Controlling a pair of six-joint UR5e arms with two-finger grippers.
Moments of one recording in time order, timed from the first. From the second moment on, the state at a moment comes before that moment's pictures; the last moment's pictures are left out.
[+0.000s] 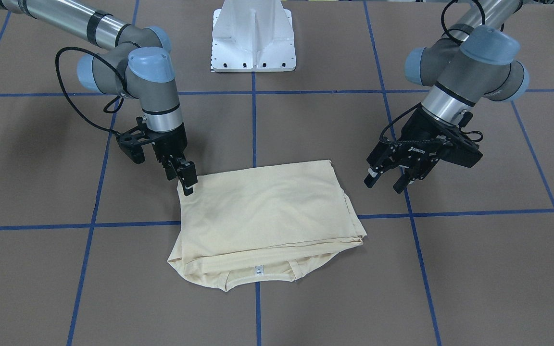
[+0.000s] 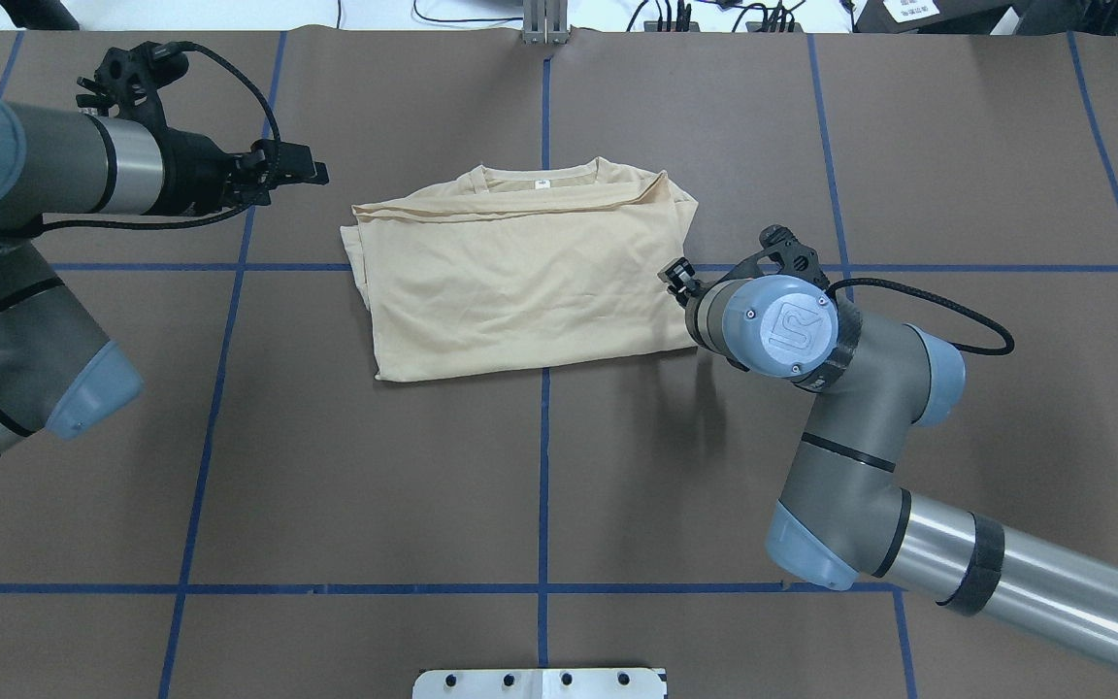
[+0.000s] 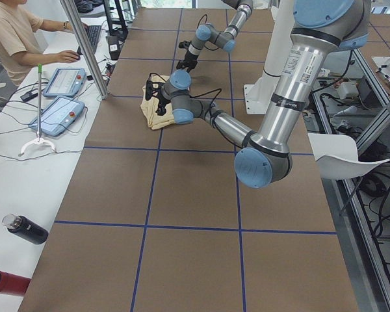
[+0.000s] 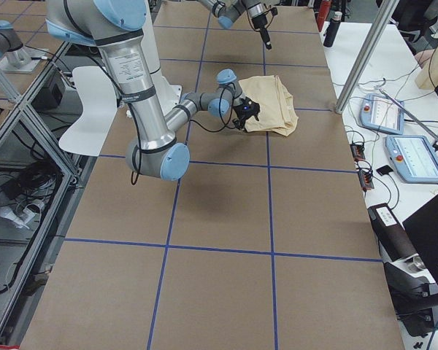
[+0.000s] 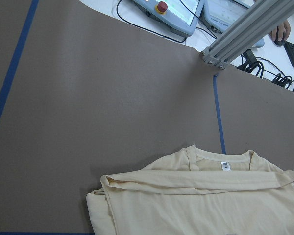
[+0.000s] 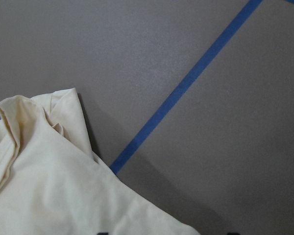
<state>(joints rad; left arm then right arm) -0.85 -1.93 -1.67 -2.40 -1.90 -1.33 0.52 -1.11 1.64 -1.24 1.50 2.09</state>
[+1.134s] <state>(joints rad) -0.85 -1.92 -1.68 -2.40 -1.88 -1.34 0.52 -1.08 1.61 -1.23 1.52 2.09</state>
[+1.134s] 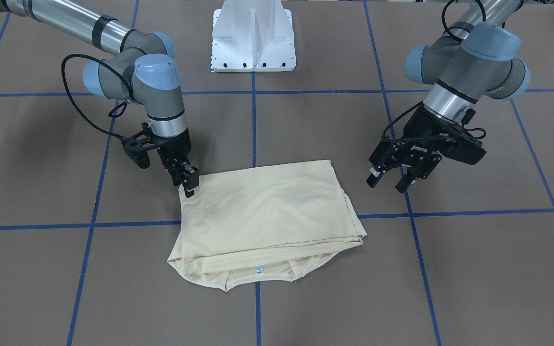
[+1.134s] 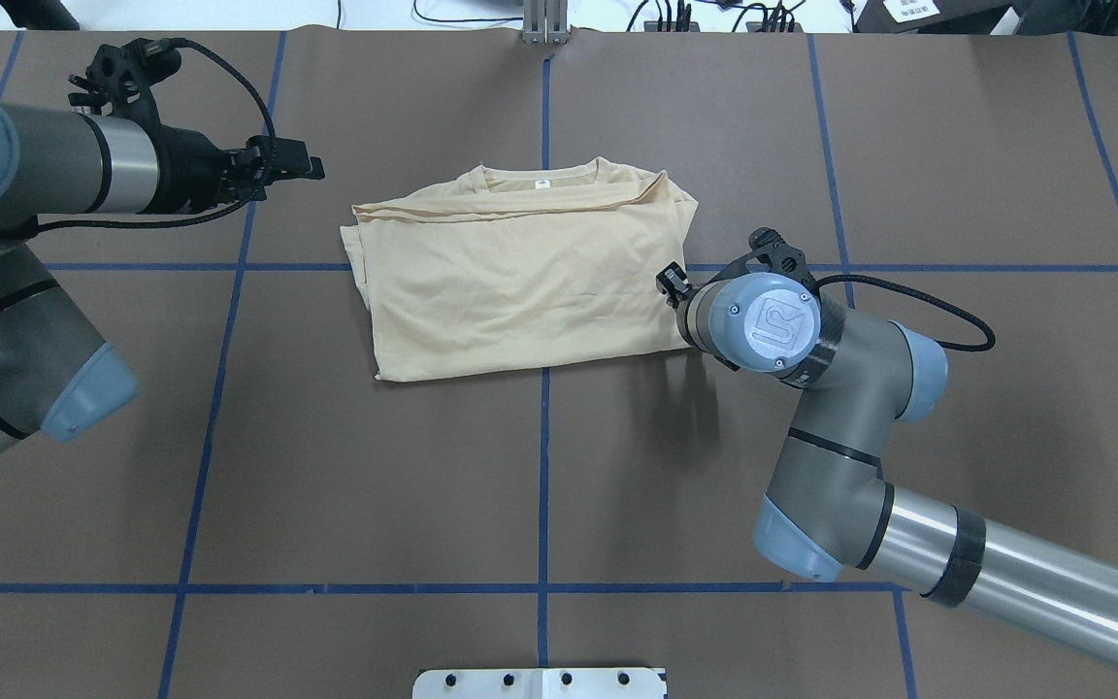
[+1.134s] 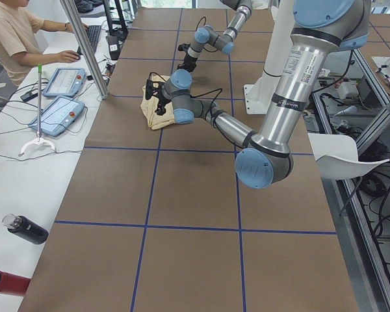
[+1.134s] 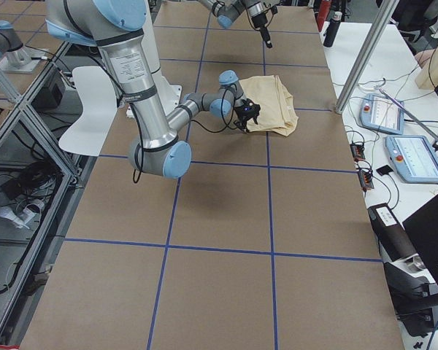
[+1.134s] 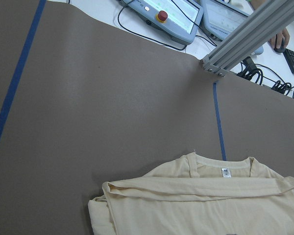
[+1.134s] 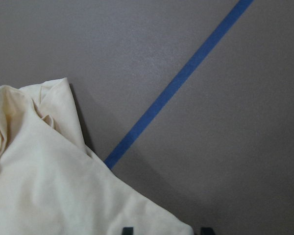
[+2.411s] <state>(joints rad) -0.85 -1.95 -1.74 -2.41 -1.94 -1.37 0.39 -1.36 2.06 -1.25 1.72 2.17</state>
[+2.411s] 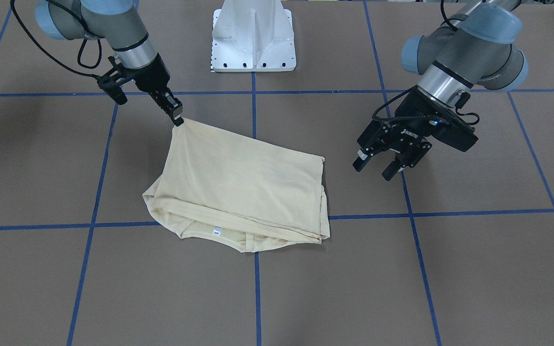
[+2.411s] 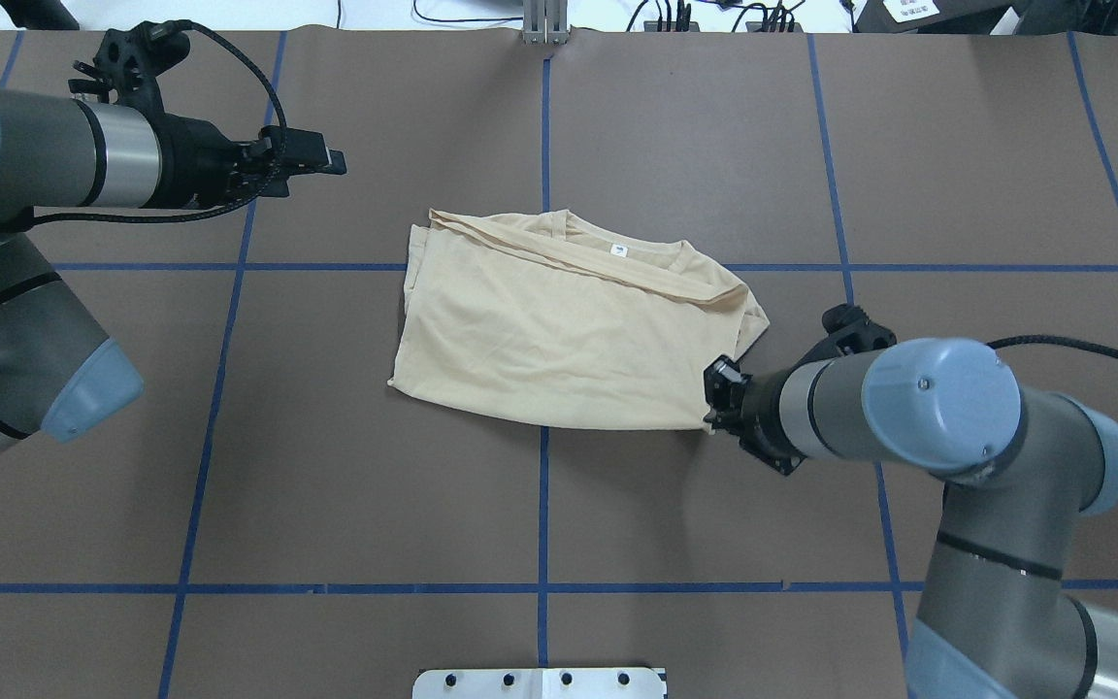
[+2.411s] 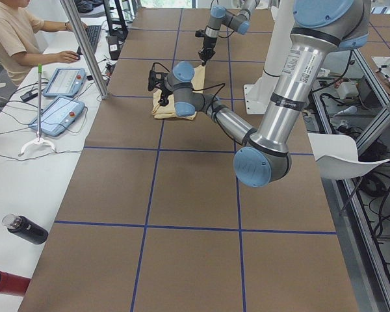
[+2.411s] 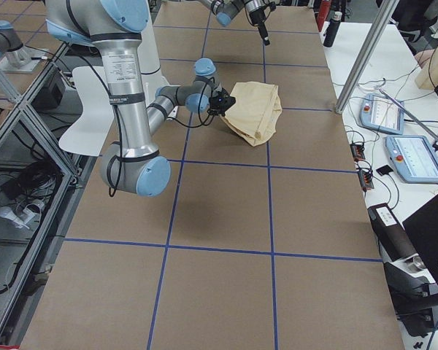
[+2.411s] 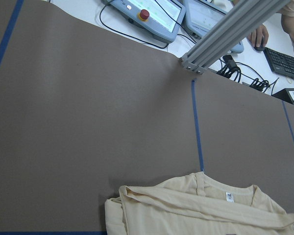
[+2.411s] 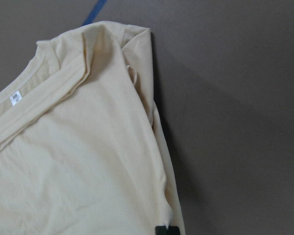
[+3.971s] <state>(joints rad) -0.47 -1.93 -1.89 -2.10 -1.85 -1.75 0.36 -1.46 2.18 -1.24 1.71 2.17</state>
